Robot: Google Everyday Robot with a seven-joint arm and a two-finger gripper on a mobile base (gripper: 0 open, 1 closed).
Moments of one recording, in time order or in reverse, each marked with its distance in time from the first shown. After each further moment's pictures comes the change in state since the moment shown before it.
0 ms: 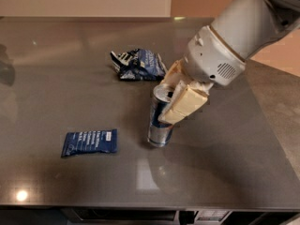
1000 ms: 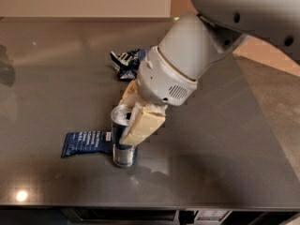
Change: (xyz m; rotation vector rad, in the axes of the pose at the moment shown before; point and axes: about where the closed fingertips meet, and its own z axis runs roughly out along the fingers) arm -0.054 0.026 0.062 -0.084 -0.011 -0.133
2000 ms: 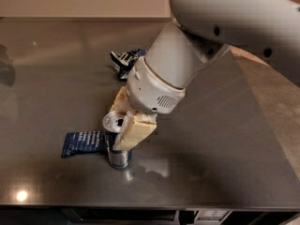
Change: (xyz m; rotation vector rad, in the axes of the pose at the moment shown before) arm -0.005 0.000 0.023 -0.009 0.031 -0.057
